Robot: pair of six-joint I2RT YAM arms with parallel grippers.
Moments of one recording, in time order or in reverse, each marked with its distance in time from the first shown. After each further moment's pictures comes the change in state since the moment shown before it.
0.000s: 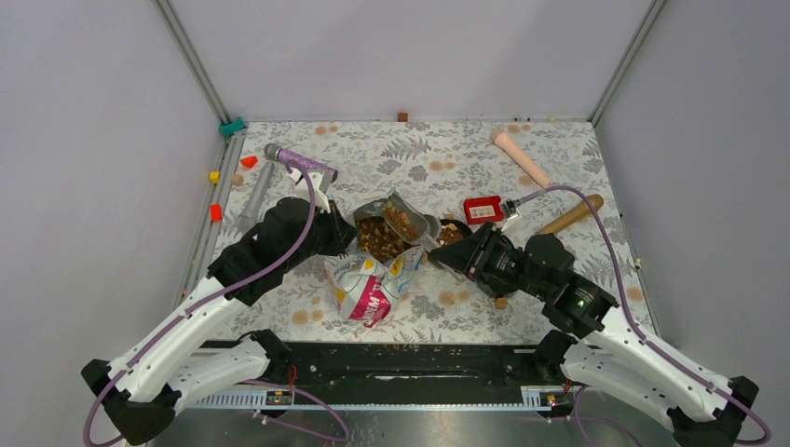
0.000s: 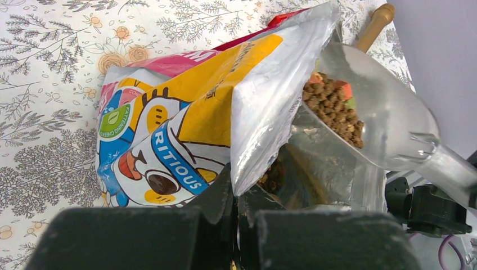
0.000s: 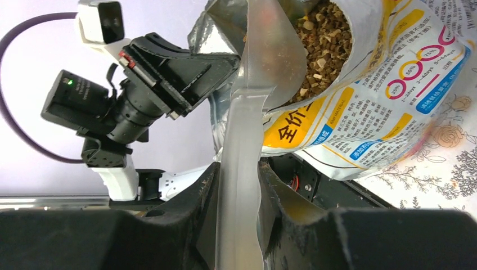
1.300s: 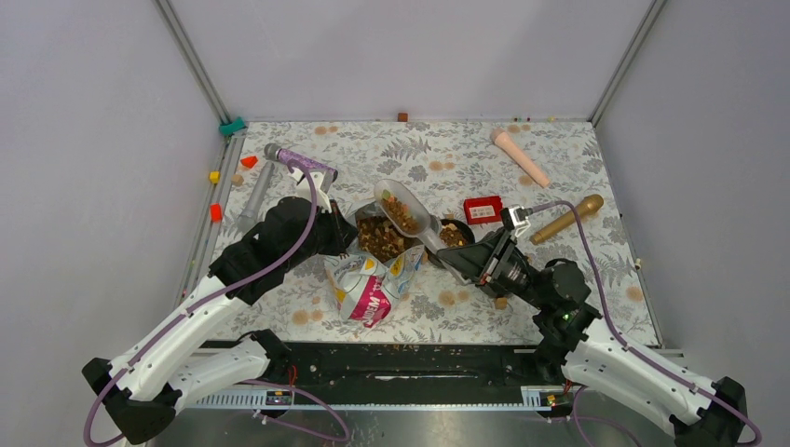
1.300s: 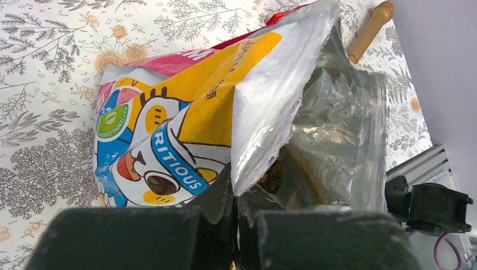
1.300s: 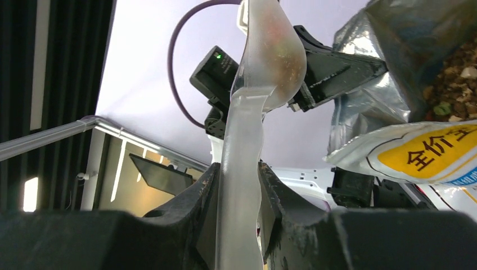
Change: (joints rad) left arm 0.000 0.009 0.000 0.003 0.008 0.000; right arm 0.000 -0.098 -0.289 0.687 -0.102 0.209
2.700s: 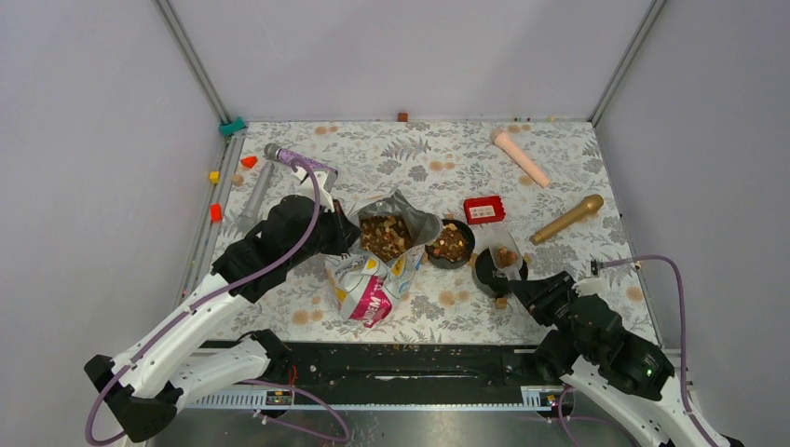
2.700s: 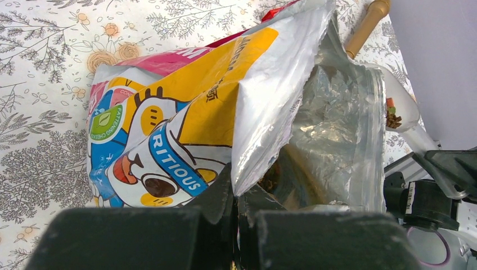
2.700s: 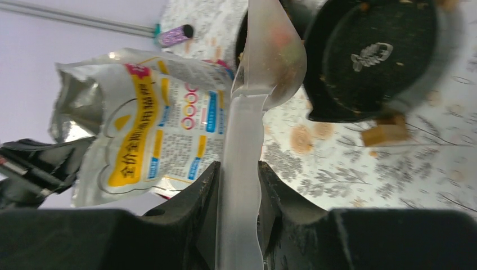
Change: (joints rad) left arm 0.002 0.014 0.000 0.010 0.020 0.000; right arm 0.000 -0.577 0.145 -1.434 0.622 -0.135
